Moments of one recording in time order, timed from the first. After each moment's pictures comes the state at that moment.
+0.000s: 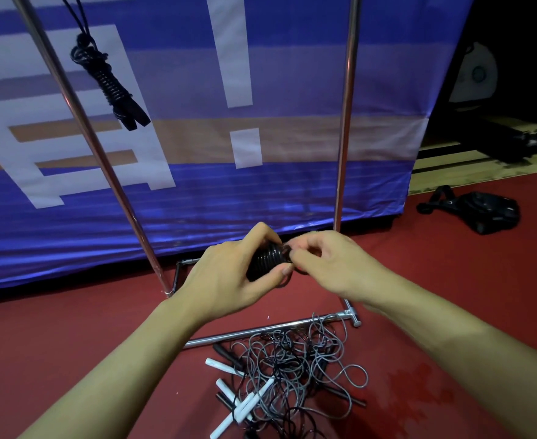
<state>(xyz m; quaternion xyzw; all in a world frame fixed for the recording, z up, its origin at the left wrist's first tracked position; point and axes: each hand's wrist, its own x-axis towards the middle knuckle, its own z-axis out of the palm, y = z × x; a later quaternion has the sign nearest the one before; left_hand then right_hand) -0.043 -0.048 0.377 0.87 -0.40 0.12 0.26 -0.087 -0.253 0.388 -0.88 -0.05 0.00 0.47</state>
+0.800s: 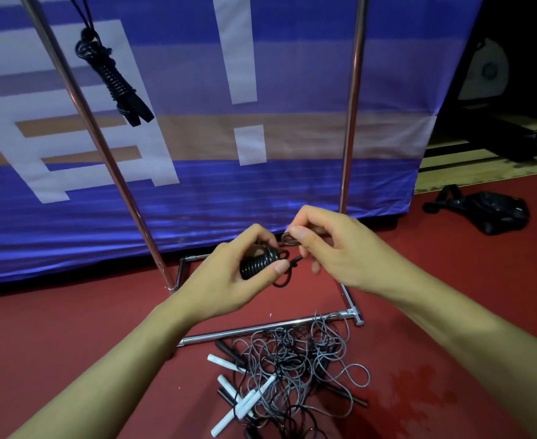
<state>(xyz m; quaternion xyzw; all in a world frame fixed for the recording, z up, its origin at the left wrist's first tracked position) -0.047 -0.043 0.375 0.82 -0.38 0.00 0.42 -0.084 -0.266 0.404 -0.88 -0.18 -0.08 0.44</state>
